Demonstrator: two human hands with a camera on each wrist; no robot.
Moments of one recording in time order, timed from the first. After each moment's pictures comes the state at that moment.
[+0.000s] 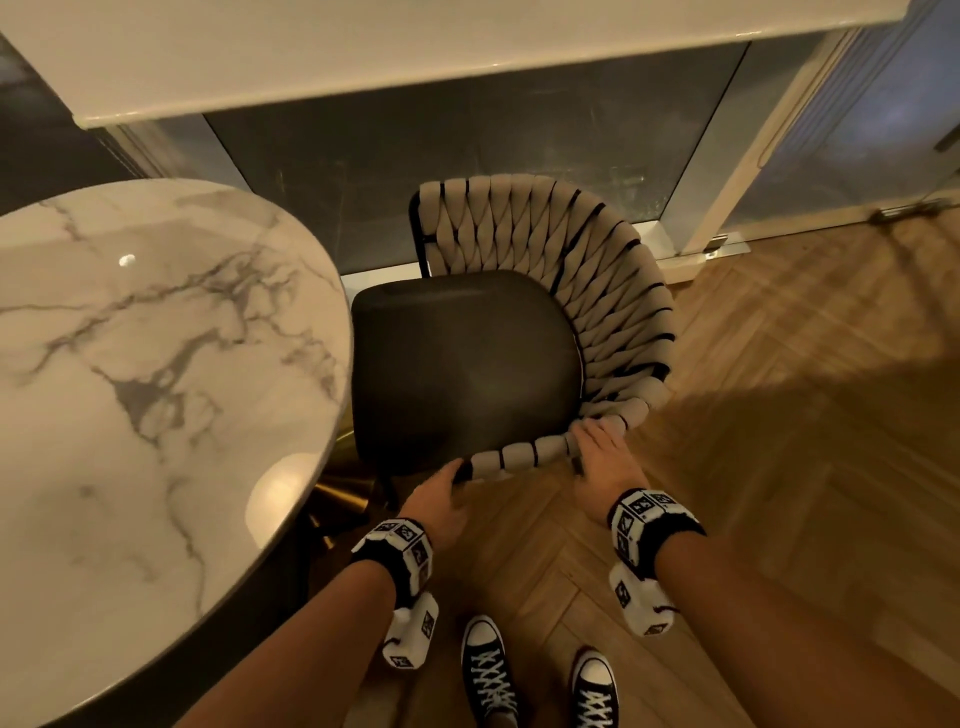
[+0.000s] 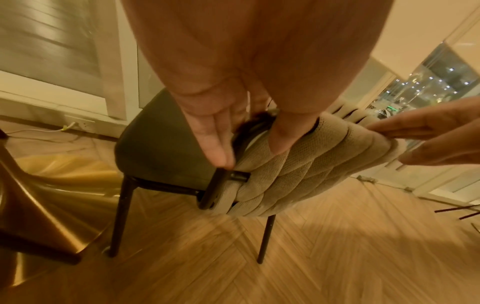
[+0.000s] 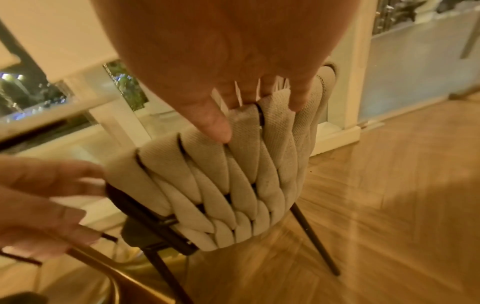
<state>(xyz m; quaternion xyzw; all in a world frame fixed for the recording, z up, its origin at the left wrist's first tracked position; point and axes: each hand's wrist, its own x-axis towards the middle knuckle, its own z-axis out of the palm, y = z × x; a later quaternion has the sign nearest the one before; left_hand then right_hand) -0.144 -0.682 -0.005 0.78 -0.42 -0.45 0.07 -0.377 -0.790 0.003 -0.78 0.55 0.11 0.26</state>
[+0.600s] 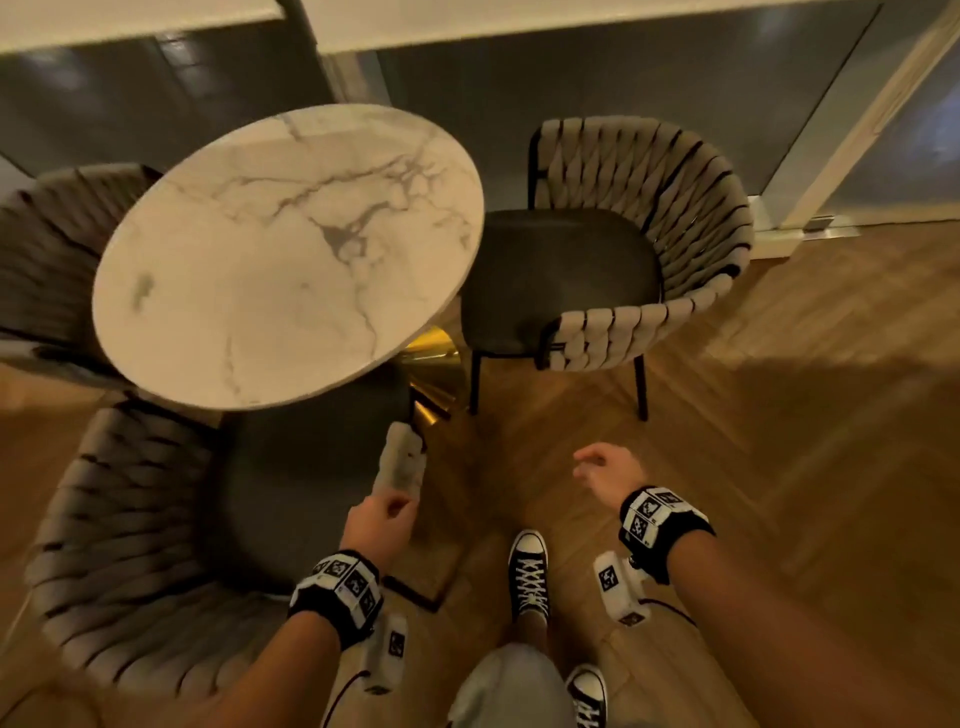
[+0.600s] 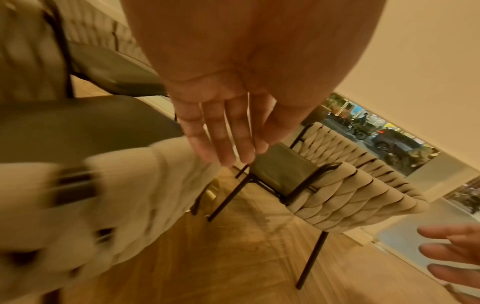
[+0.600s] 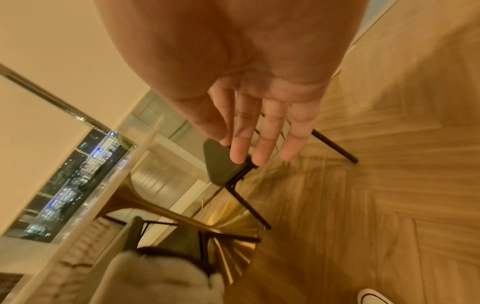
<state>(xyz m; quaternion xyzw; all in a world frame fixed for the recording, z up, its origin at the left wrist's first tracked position) -0.135 -0.310 0.070 0.88 -0.27 -0.36 0.18 -0.384 -0.520 0.034 -0.61 0.60 0.00 0.53</state>
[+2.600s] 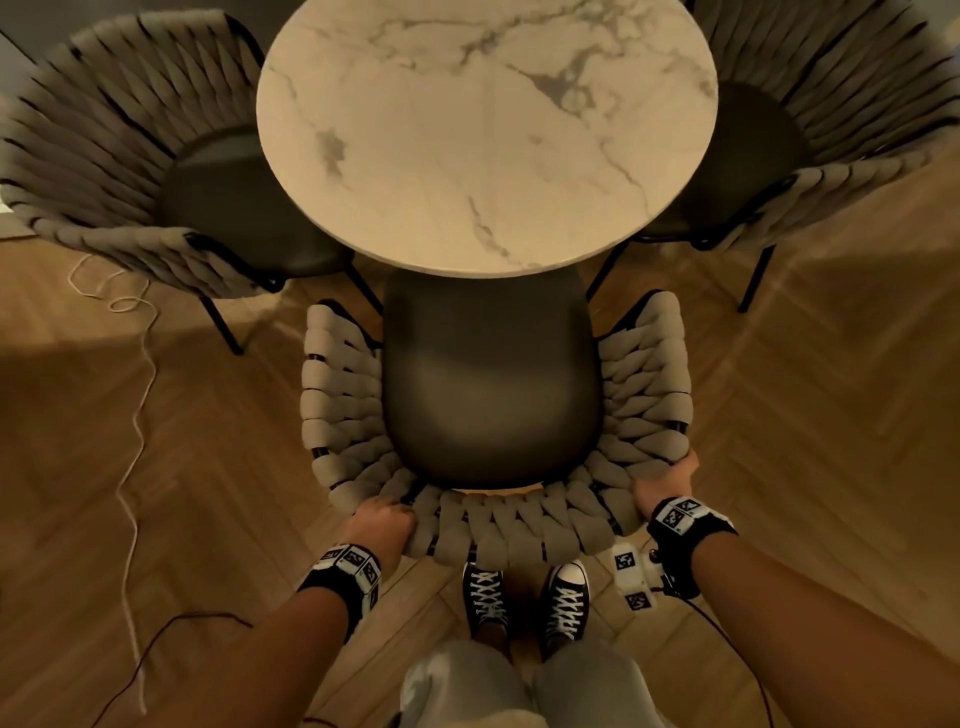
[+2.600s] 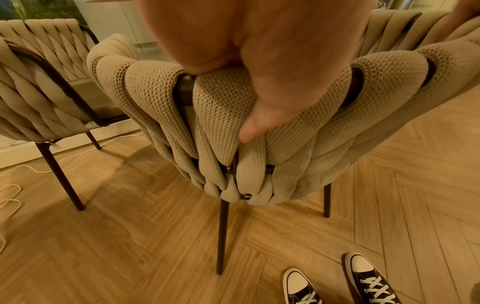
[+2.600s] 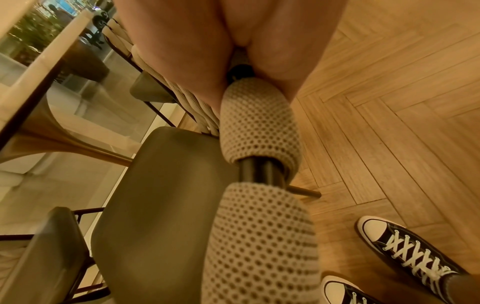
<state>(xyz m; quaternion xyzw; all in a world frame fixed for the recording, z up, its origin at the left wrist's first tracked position) 0.231 0.057 -0.029 0.66 -0.68 -0.23 -0.22 -0.094 -0.144 -0.008 -0.33 0.81 -0.12 0.47</state>
